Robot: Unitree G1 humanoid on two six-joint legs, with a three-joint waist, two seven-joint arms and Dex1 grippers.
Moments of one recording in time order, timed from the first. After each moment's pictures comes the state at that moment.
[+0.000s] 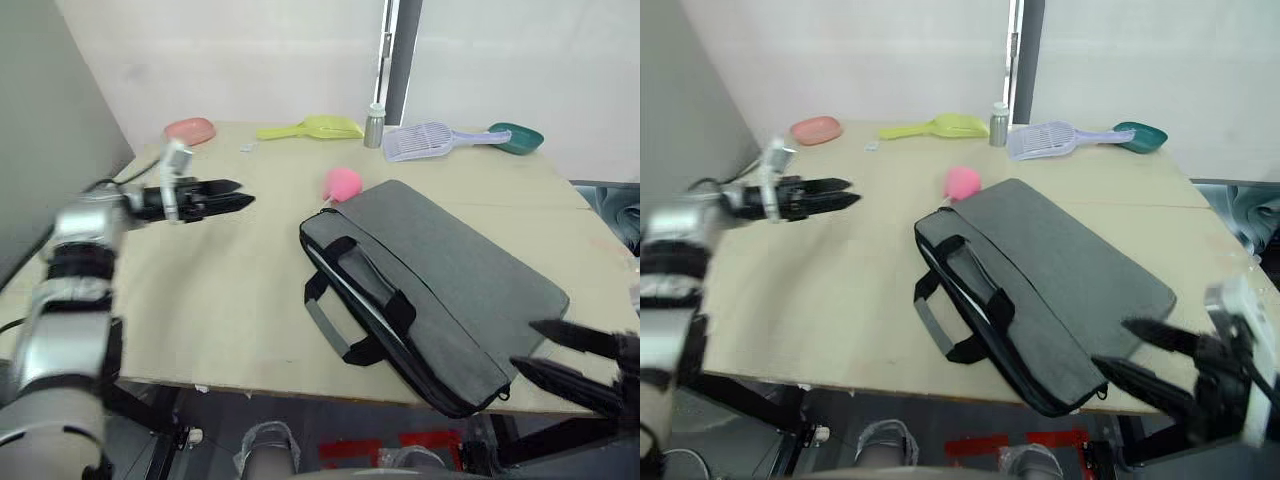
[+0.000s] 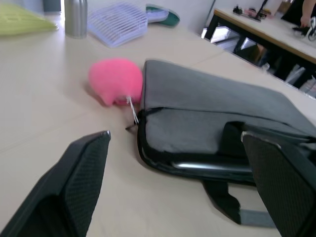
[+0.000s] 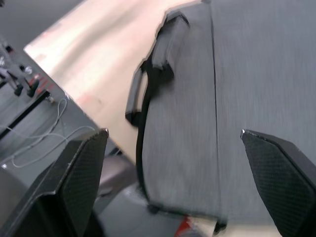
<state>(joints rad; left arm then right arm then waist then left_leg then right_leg) -1.02 0.69 0.01 0.91 -0.38 0.49 -1.32 0.64 -0.75 -1.11 -0.84 1.28 1.14 0.86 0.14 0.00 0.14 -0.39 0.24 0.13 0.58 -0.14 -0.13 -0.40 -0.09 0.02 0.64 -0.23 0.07</state>
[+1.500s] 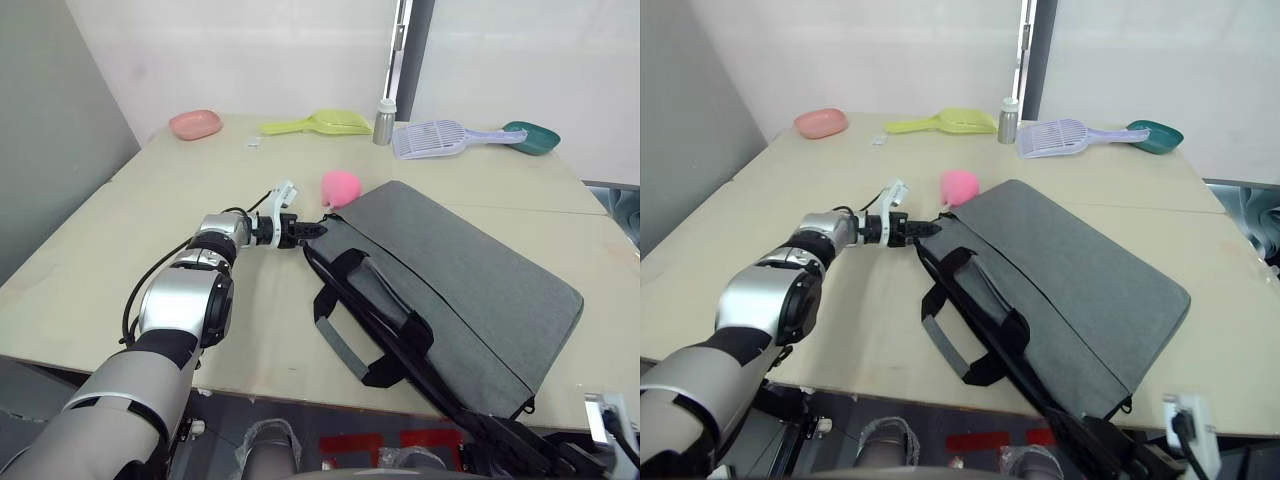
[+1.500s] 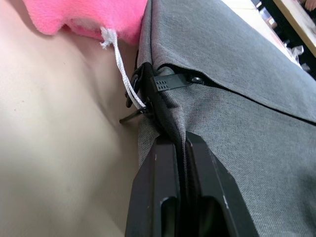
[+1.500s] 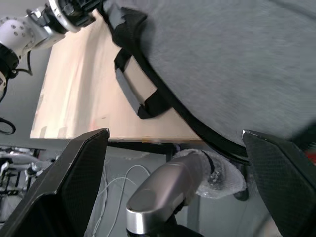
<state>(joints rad) -1.19 0.31 0.09 1.34 -0.08 0.43 -1.14 1.17 -0.50 -0.58 -0.96 1.43 0.66 0.38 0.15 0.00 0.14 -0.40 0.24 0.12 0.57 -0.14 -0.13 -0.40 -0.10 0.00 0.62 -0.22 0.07</state>
